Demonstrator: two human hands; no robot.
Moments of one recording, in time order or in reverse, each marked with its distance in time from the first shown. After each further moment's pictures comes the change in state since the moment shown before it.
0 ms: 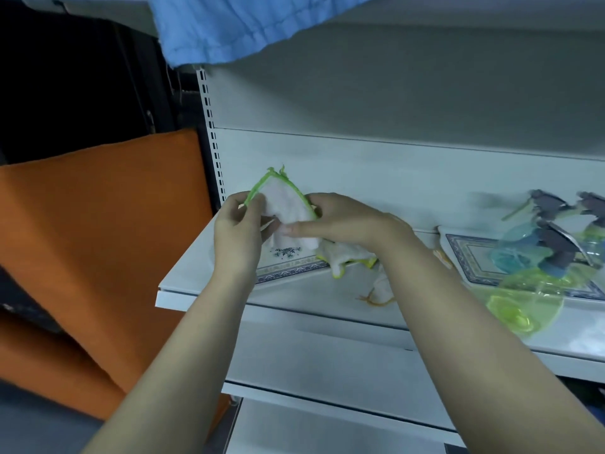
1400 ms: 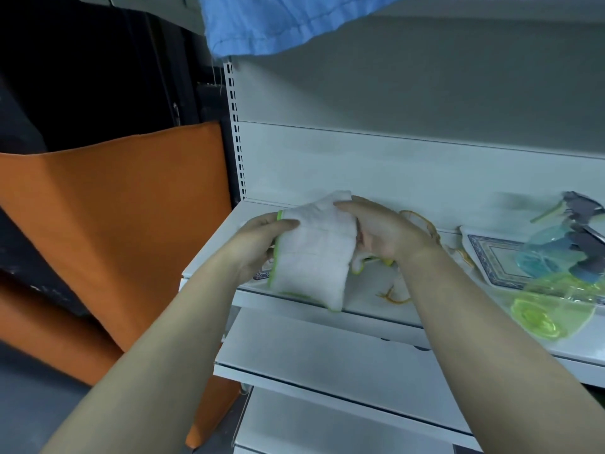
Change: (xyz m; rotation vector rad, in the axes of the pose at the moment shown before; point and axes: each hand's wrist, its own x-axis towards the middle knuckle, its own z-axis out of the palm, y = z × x) left_hand 0.033 -0.016 -0.046 0.306 -0.437 -0.380; right_hand 0.026 0.046 0.019 0.924 0.010 0.236
